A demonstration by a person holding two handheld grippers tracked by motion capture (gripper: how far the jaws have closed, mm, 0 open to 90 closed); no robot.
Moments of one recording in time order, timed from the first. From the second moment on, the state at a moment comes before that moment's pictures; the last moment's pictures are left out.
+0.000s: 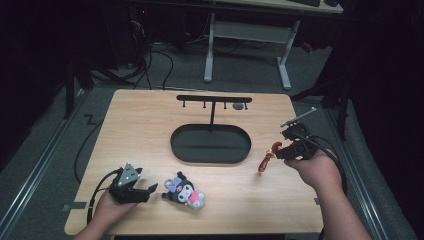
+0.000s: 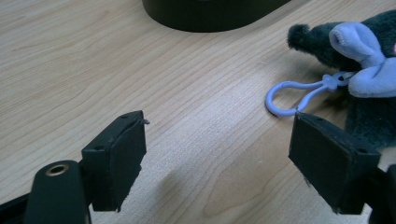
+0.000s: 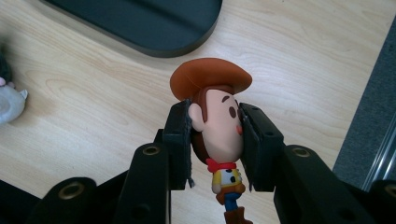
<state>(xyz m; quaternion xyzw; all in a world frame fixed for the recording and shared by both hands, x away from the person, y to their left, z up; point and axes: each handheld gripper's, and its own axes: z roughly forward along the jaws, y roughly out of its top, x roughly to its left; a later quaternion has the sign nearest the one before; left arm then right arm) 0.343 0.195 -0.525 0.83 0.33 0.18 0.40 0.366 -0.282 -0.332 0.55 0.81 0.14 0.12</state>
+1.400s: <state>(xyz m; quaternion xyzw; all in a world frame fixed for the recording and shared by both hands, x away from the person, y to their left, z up) 0.340 0.200 -0.525 0.83 0.33 0.18 0.41 0.440 -0.239 -0.304 0.54 0.81 0.16 0.12</state>
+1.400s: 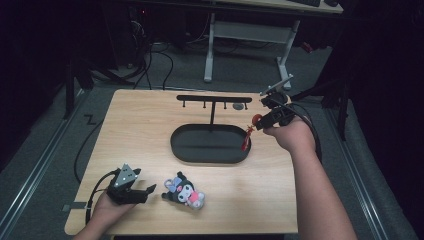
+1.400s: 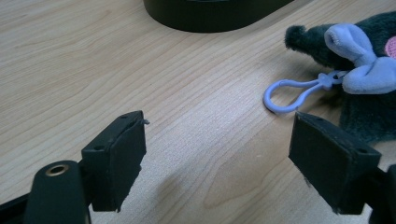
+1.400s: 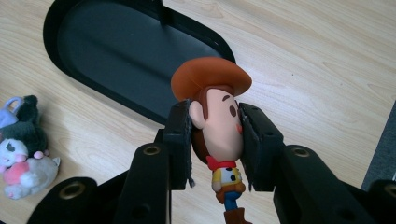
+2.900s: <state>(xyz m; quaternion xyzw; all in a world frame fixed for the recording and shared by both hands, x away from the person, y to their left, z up) 0.339 0.200 -0.525 0.83 0.33 0.18 0.41 0.501 -0.221 -0.284 0.56 0.80 0.17 0.13</state>
